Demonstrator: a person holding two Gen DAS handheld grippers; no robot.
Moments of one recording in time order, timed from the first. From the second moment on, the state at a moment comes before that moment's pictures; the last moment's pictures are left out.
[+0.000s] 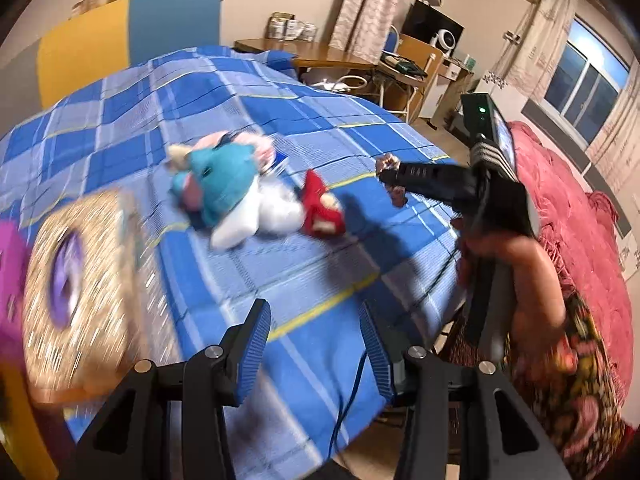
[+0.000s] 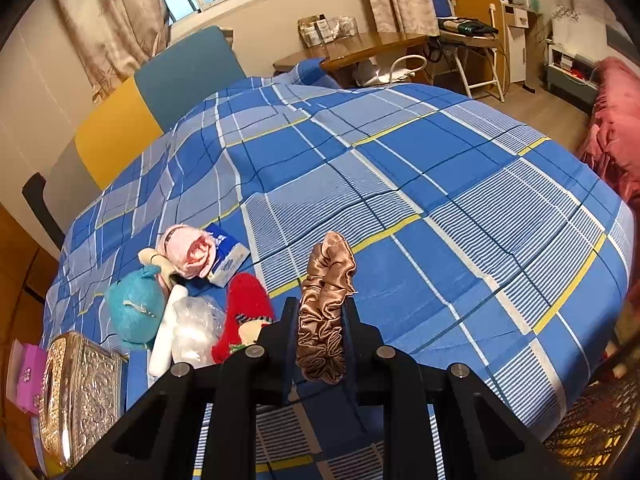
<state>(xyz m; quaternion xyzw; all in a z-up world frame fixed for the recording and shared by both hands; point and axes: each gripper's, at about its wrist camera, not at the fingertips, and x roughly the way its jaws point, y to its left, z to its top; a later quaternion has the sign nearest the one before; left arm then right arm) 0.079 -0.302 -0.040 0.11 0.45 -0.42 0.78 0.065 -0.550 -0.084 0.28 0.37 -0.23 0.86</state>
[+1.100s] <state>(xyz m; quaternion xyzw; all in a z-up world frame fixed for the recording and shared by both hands) 0.168 -0.468 -0.134 0.20 0.50 -0.37 0.75 0.049 -0.576 -0.084 0.34 0.32 -0.25 0.85</state>
